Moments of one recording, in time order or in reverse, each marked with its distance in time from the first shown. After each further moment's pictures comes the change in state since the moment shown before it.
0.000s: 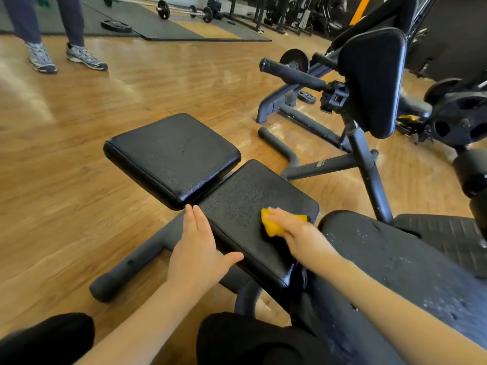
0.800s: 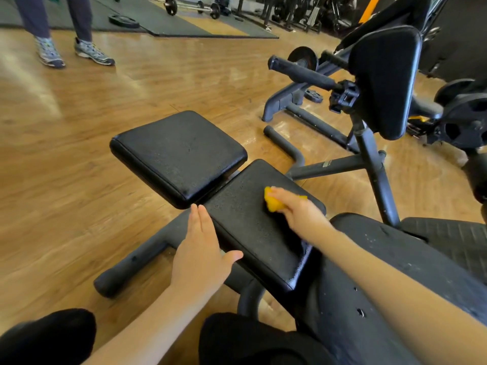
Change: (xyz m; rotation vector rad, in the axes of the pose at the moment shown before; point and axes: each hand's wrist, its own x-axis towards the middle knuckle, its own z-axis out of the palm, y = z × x) left_hand -0.004 0.000 0.002 0.012 0.060 -0.016; right_hand 0.054 0.026 -0.006 -0.077 0.041 0.015
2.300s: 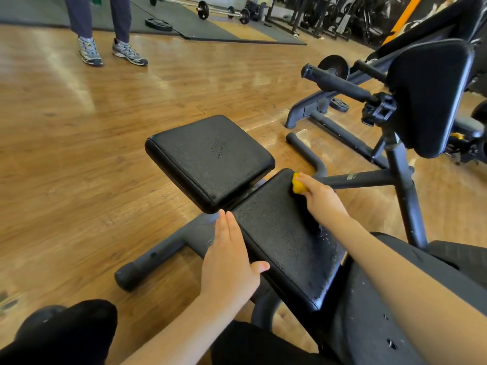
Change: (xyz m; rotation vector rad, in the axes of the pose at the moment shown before) left_hand 0.003 -0.001 0.007 -0.047 0.007 -0.012; right_hand 0.061 0.002 -0.007 -0.091 0.081 0.130
